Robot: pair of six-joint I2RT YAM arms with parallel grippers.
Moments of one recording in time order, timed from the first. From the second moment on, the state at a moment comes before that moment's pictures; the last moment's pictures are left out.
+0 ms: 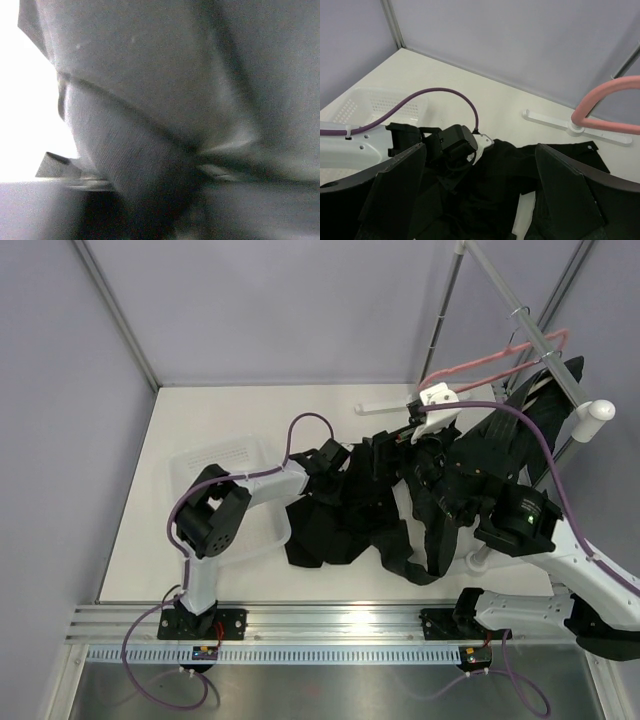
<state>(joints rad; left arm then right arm) -0.76 1.98 1.34 -0.42 0.00 -0.39 1.05 1.03 1.46 -0.50 0.60 0.01</state>
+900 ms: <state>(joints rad) -0.71 1.39 2.03 -0.65 -0.35 -0.11 1.05 1.08 1.35 -0.48 0.71 0.03</state>
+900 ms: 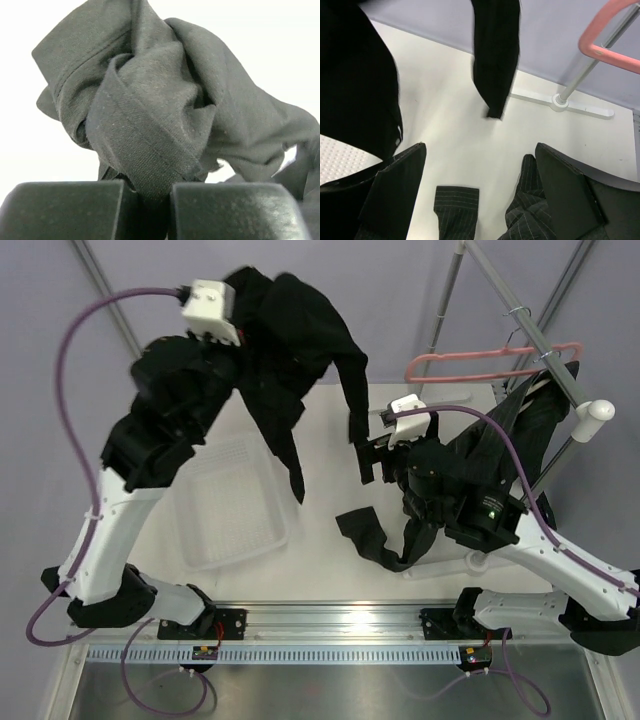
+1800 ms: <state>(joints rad) -0.70 1.07 2.03 -0.68 -0.61 0.09 1.05 1.09 1.36 -0.52 0.57 0.13</state>
